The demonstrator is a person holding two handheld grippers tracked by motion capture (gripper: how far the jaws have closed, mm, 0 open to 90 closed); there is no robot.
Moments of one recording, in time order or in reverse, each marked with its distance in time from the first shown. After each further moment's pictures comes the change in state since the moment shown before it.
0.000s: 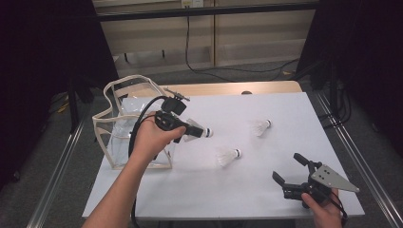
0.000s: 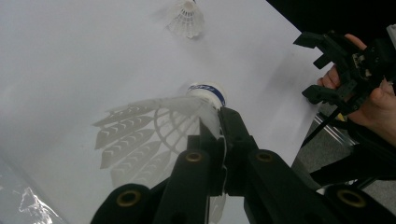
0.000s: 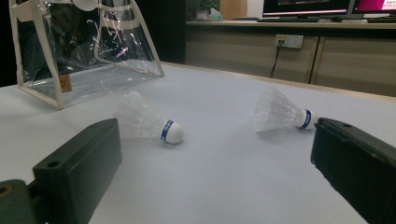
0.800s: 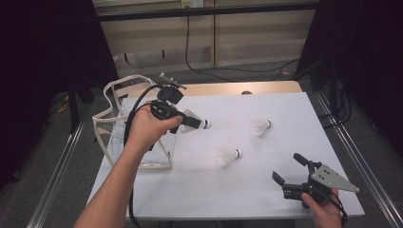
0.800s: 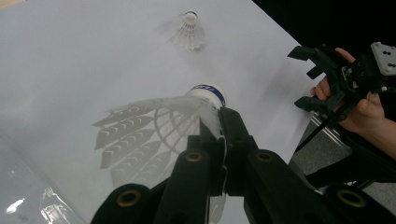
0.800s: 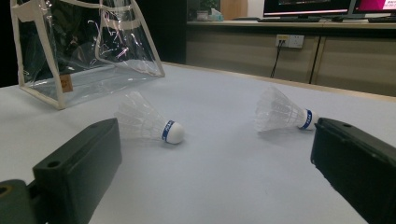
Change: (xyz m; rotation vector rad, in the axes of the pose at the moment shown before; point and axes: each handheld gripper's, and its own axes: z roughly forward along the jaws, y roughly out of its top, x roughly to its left) left arm 0.000 0.020 -0.022 -0.001 0.010 0.002; right arm 0.000 0.000 0.000 0.001 0.001 0.002
